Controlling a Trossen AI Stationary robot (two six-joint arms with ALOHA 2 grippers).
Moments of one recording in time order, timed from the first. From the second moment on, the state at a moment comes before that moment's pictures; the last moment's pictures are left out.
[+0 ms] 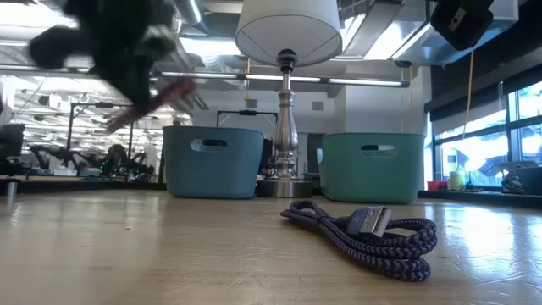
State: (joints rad) left arm -0.28 1.30 0.92 -0.89 -0.45 0.06; right arm 0.66 1.13 0.73 -0.08 0.51 0.65
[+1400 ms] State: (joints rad) left arm 0.57 1.56 0.79 0.05 -0.11 0.60; right arm 0.66 1.13 0.73 -0.08 0.50 0.66
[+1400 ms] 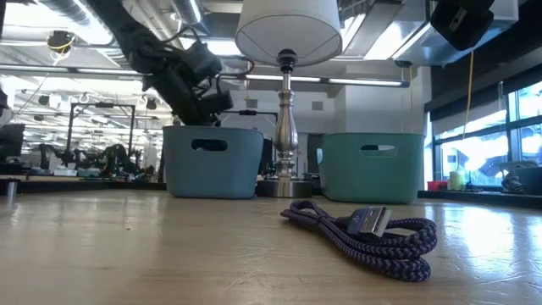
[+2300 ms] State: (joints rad) left arm 0.56 1.72 0.85 -0.08 -0.19 1.03; right arm 0.66 1.13 0.73 -0.07 0.50 0.66
